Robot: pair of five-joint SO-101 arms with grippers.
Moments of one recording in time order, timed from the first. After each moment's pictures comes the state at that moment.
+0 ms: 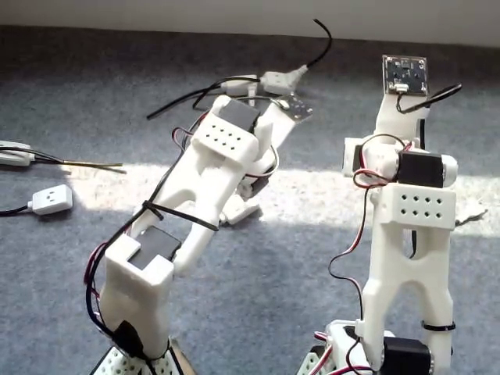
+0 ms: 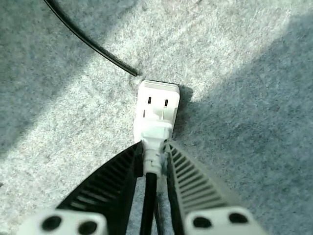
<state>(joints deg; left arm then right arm) 23.2 23.3 -23.4 95.3 -13.7 1.4 -24.2 12.4 72.9 3.9</state>
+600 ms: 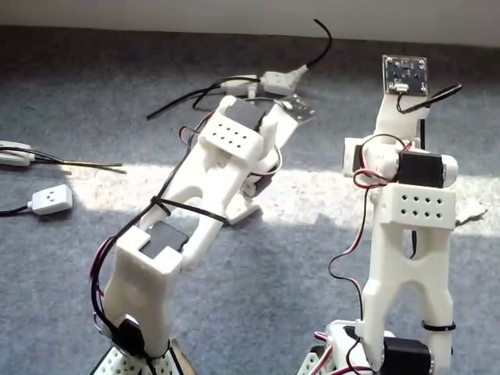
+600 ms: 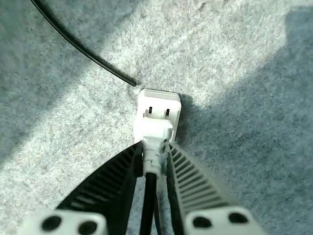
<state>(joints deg) 23.4 28.9 -27.8 95.3 -13.7 1.4 -24.2 12.4 72.9 3.9</state>
